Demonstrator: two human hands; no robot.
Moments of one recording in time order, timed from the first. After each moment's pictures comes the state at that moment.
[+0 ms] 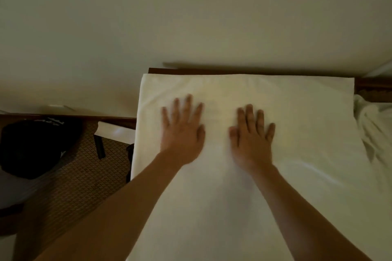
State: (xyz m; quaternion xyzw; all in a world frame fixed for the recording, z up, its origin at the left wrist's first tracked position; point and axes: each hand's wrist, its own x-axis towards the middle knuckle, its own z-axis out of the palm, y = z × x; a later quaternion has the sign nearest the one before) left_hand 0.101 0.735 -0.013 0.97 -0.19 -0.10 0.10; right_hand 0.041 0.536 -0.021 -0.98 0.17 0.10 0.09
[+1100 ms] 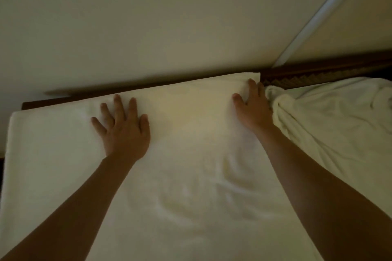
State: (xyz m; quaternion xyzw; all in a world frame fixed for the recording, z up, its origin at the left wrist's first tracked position) left_hand 0.140 0.565 -0.016 0.99 -0.06 -0.12 0.05; right_hand 0.083 0.239 -0.021 -0.89 0.35 0.04 0.28
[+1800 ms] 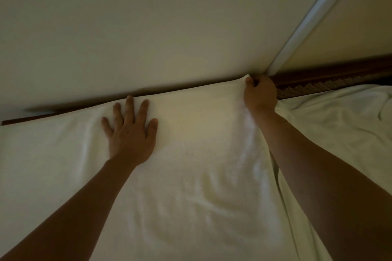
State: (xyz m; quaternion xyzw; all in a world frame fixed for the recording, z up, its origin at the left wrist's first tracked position) left_hand 0.158 0.493 -0.028 0.99 -0.11 -0.12 0.02; right_hand 0.140 0.155 -0.024 -0.83 0.43 -0.13 0.34
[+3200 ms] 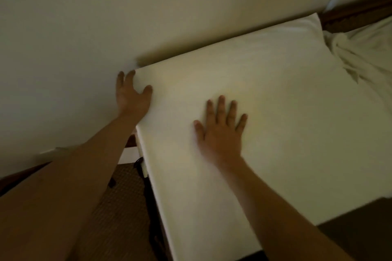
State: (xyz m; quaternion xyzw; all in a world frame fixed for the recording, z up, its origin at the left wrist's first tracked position) left_hand 0.218 0.805 -0.017 0.93 -0.03 -0.08 0.35; right_hand 0.011 0.659 -0.027 -0.95 0.28 0.05 0.15
